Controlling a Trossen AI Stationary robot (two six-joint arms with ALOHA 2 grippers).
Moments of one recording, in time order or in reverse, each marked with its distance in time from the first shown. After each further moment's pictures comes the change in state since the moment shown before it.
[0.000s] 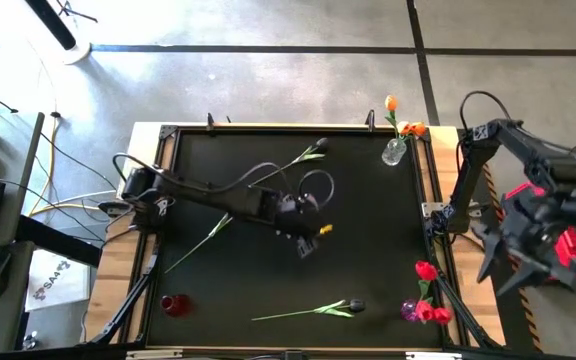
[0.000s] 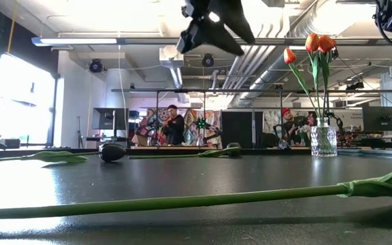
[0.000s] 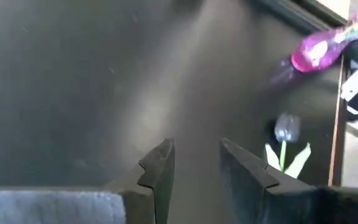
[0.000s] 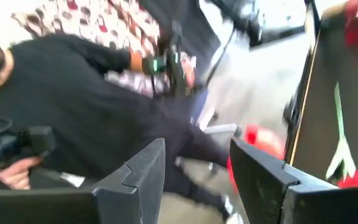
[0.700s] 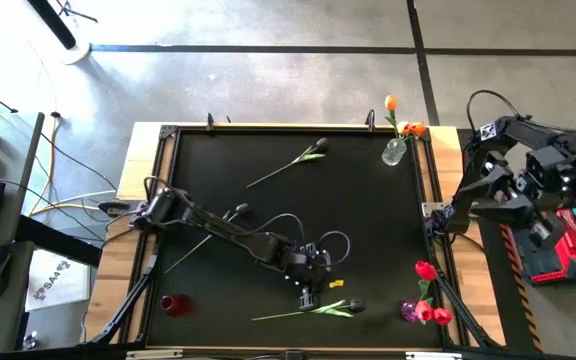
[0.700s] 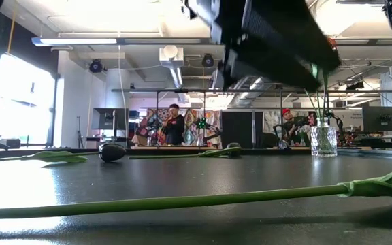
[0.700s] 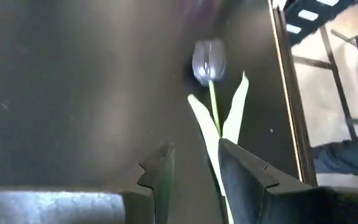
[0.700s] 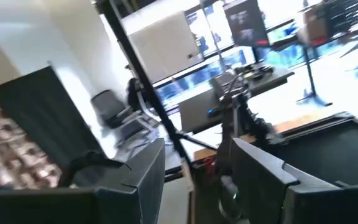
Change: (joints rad) left arm -0.182 0.243 0.000 0.305 0.144 0.149; right arm -0.096 0.097 0.265 0.077 0.647 -0.388
